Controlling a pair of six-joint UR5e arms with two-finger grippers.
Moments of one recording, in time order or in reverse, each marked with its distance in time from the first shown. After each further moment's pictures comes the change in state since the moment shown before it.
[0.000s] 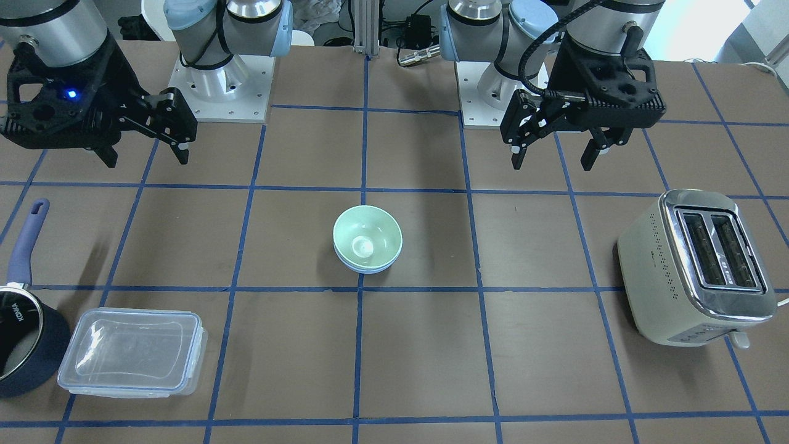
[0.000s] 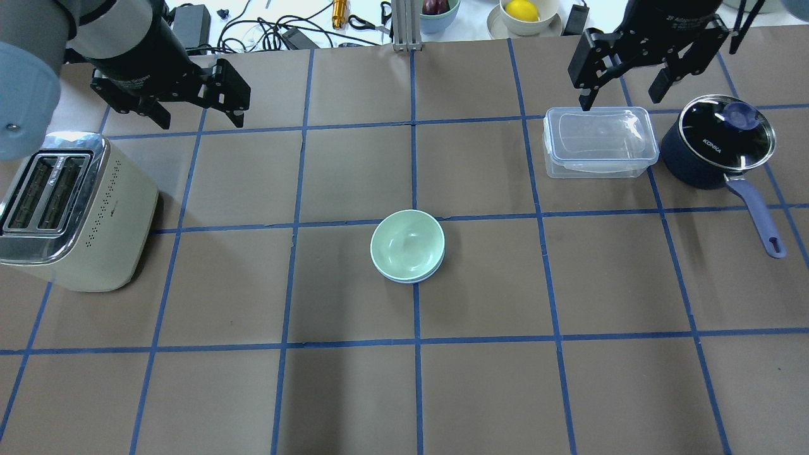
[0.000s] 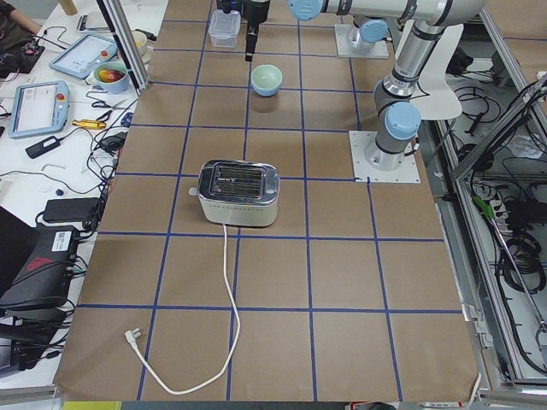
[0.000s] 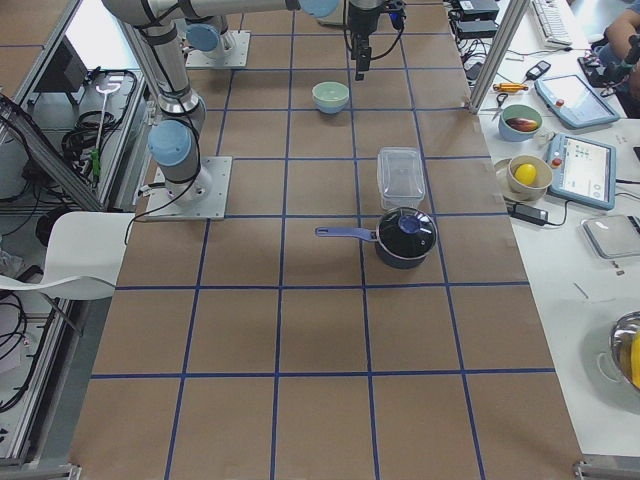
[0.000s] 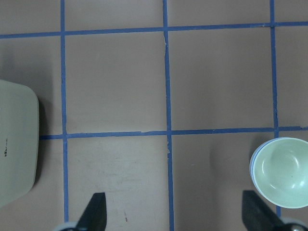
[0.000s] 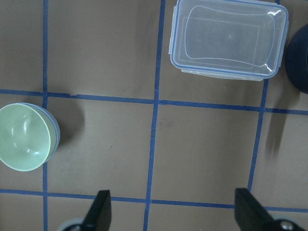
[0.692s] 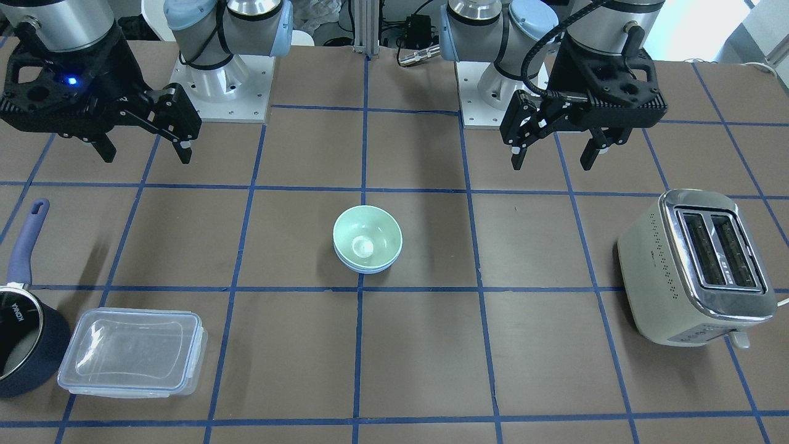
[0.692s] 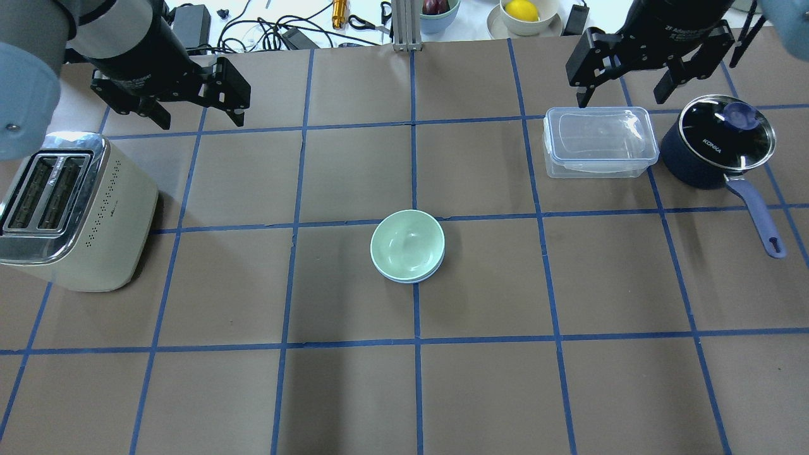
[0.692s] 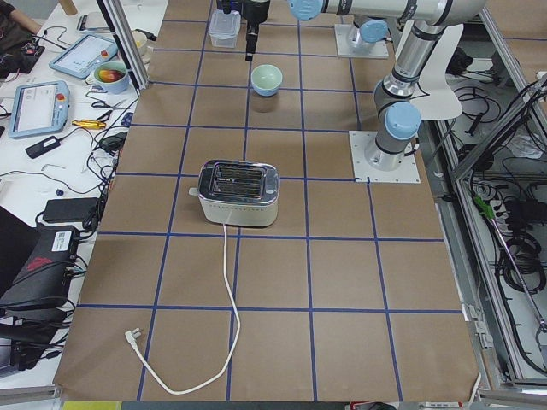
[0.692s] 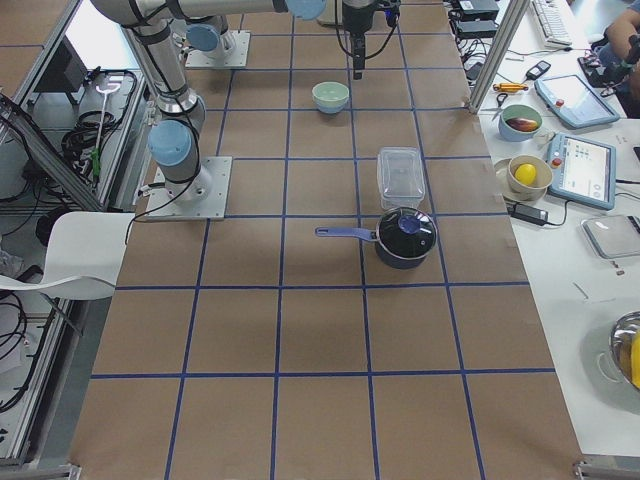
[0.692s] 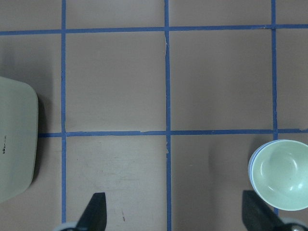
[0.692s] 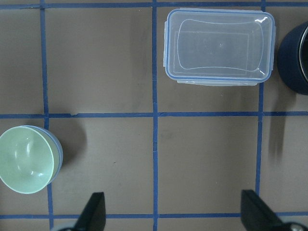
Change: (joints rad) left arm 0.000 0.000 0.001 0.002 -0.001 -0.019; right arm 0.005 -0.033 0.047 -0.080 0.002 0.085
